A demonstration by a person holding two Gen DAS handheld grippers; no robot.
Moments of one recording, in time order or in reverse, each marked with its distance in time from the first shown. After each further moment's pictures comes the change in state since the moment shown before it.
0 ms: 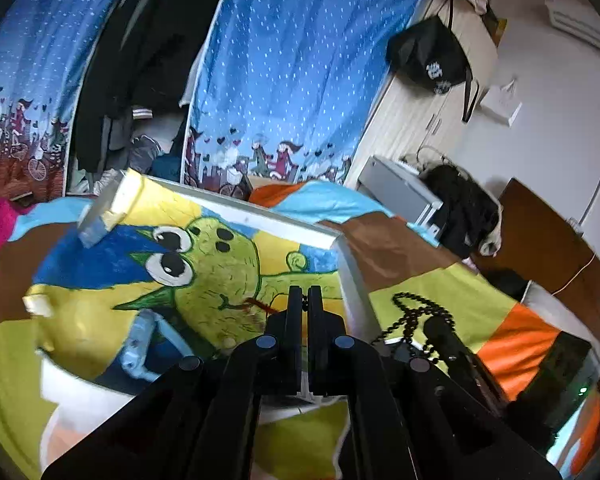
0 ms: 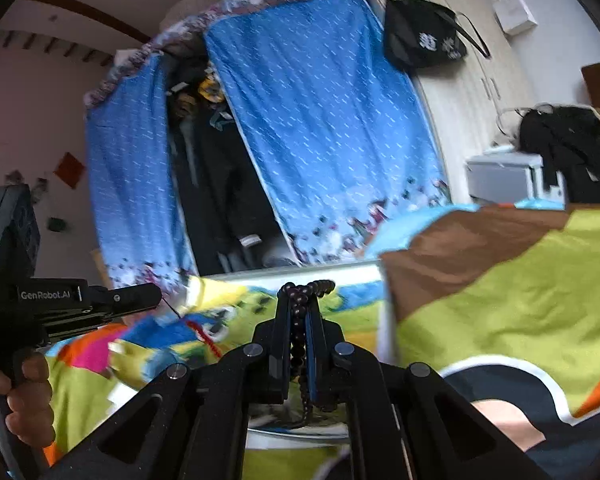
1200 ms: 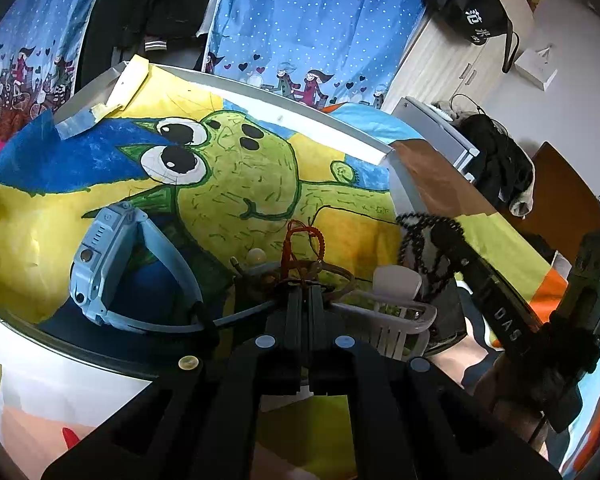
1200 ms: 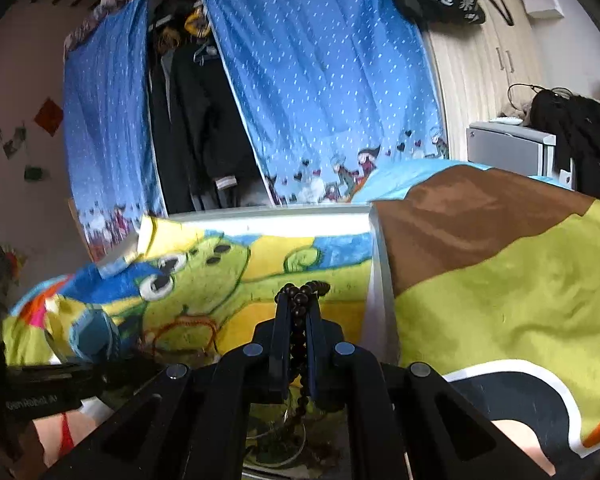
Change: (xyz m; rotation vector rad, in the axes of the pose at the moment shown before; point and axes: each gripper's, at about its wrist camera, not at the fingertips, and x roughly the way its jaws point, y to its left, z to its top) left arm 0.064 0.033 -0.055 -0.043 0.189 0.065; right arm 0.076 -0.009 -0.017 -0.099 0.202 -0.068
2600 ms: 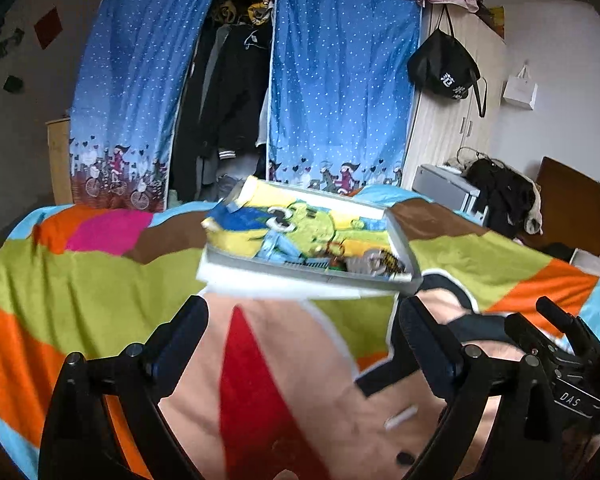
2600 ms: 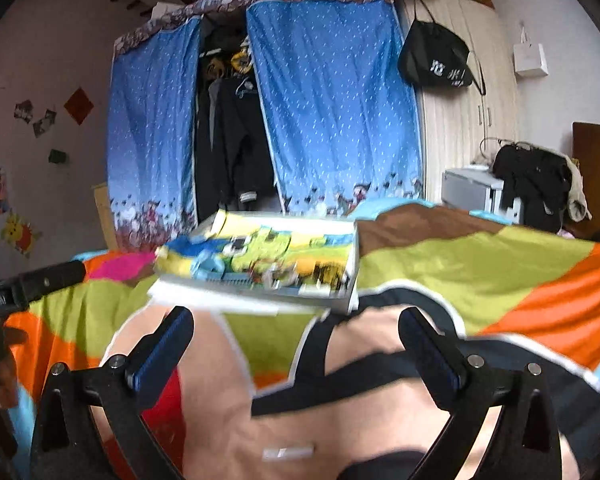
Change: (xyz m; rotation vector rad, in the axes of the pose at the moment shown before) left arm -0.246 -0.054 -0.137 0.119 -0.338 0.249; right arm -0.248 0.065 -0.070 -0.098 -0.079 -0.027
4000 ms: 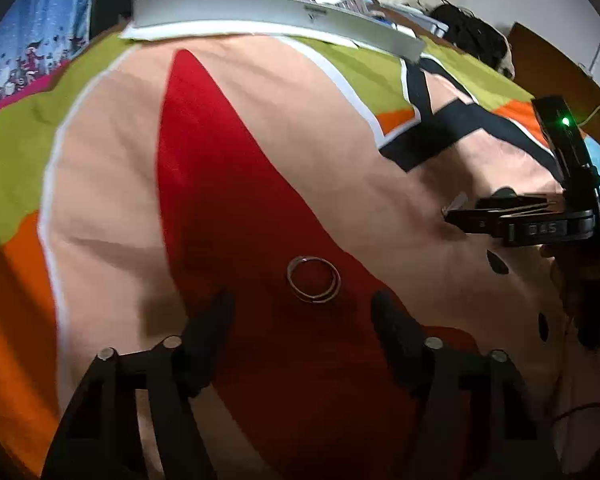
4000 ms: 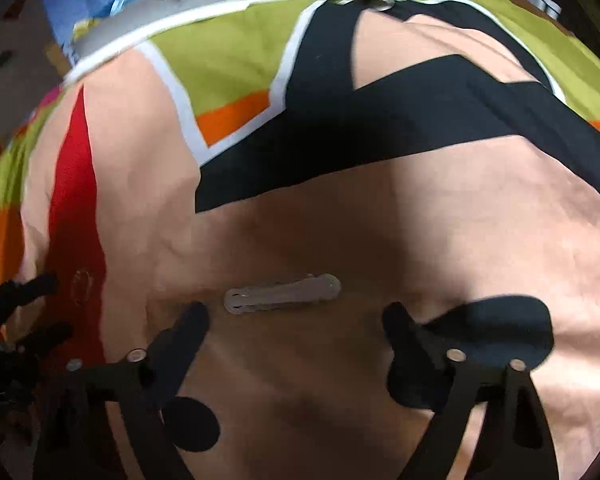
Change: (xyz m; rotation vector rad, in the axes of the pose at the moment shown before) left arm 0.109 0.039 -0.157 0.150 0.542 -0.228; right arm 0.149 0.004 -0.131 0.040 0.798 0.006
